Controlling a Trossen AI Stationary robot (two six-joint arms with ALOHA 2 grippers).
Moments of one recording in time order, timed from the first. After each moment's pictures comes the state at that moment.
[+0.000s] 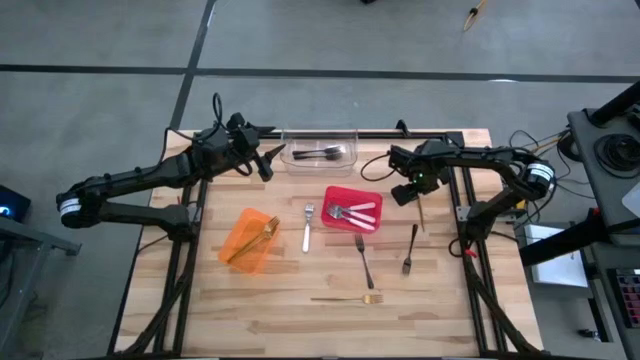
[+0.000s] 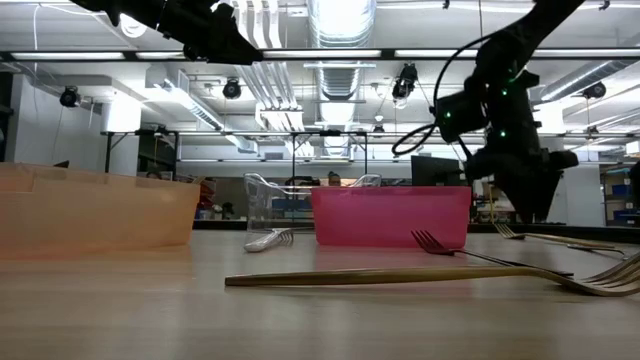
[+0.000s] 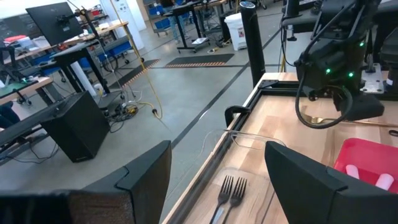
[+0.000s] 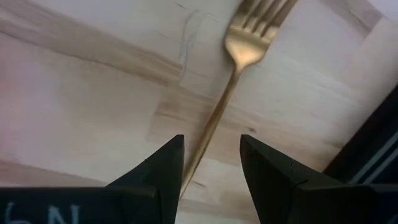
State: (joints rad) left arm 0.39 1.00 0.80 0.03 -0.23 0.23; right arm -0.59 1.51 0.84 -1.01 0.02 0.56
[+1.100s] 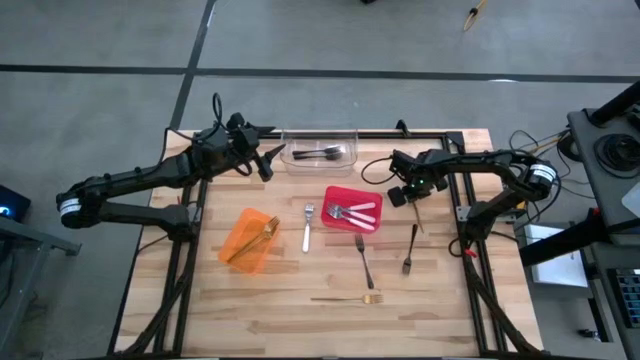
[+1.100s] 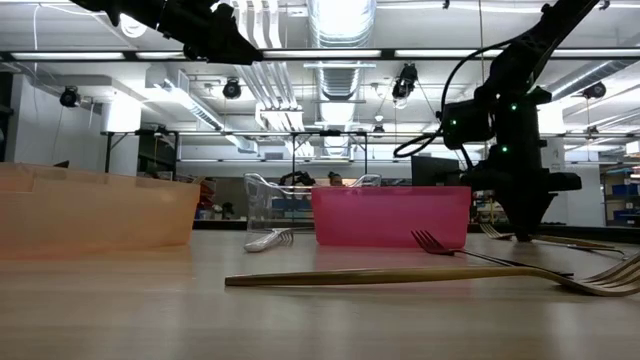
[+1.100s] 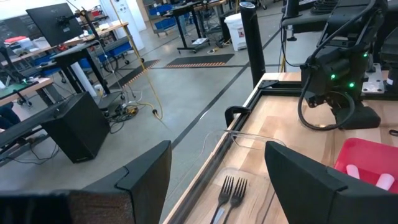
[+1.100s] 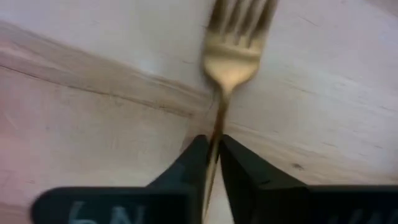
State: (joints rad) left arm 0.39 1.00 0.80 0.04 -0.23 0.23; right arm -0.59 1.51 0.72 -0.77 0.01 0.63
